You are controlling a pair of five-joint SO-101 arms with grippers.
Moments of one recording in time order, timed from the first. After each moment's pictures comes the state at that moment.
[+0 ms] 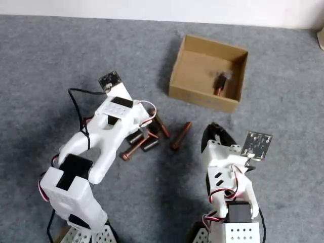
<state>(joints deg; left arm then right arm) 12.0 12.6 23.9 48.5 55.1 -7.4 -105.0 95.7 37.4 -14.4</state>
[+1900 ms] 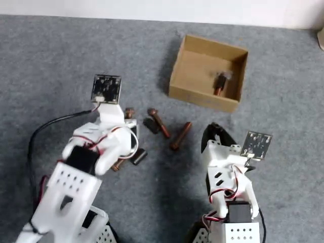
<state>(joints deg) 15.4 -53.4 51.6 52.9 18.9 -7.4 -105.0 95.7 37.4 -14.0</state>
